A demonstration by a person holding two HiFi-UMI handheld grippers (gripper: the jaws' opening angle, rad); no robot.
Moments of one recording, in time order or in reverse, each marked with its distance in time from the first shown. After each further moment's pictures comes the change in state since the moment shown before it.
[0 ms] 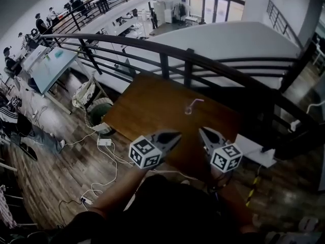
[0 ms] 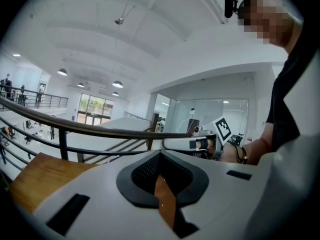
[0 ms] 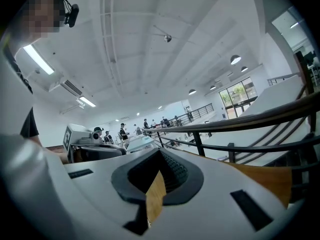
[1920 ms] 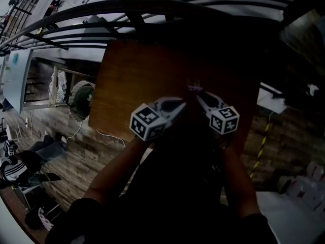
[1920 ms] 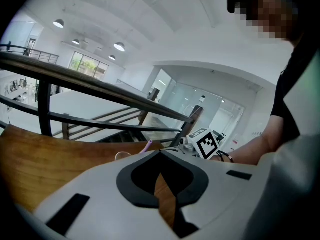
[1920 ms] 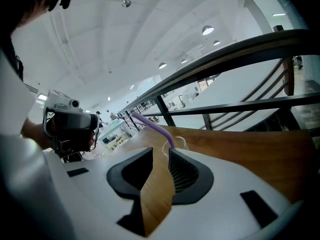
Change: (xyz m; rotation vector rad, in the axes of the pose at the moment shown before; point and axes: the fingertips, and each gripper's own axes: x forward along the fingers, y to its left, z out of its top) left arm 0.166 0.261 -0.077 -0.193 0.300 -0.213; right arm 0.229 -0.241 -0.134 0.238 0.288 -0.259
